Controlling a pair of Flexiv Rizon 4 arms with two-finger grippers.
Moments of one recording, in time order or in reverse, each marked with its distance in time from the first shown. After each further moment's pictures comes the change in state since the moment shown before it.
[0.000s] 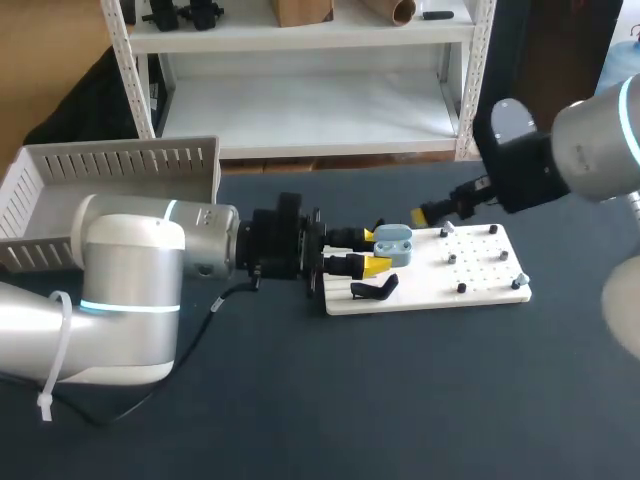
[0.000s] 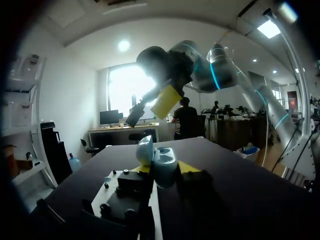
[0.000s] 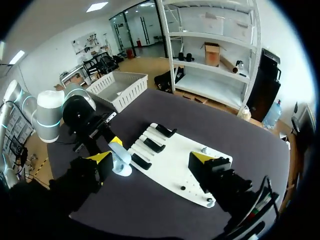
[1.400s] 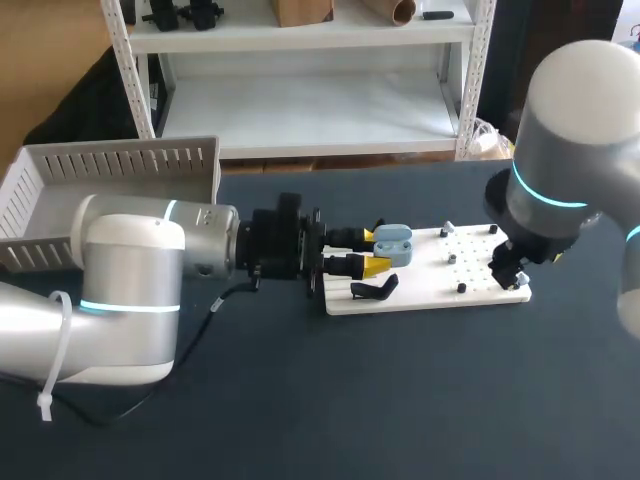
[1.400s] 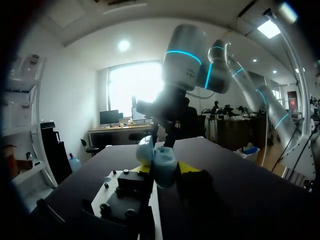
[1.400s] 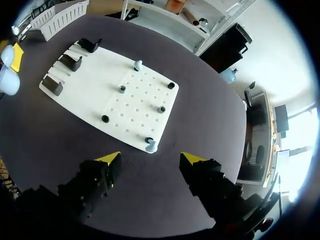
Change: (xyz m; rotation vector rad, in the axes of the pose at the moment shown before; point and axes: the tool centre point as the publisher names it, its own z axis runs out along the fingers) left arm 0.000 0.000 0.000 0.000 0.000 0.000; right arm 0.129 -0.101 0.003 0.511 0.525 -0.006
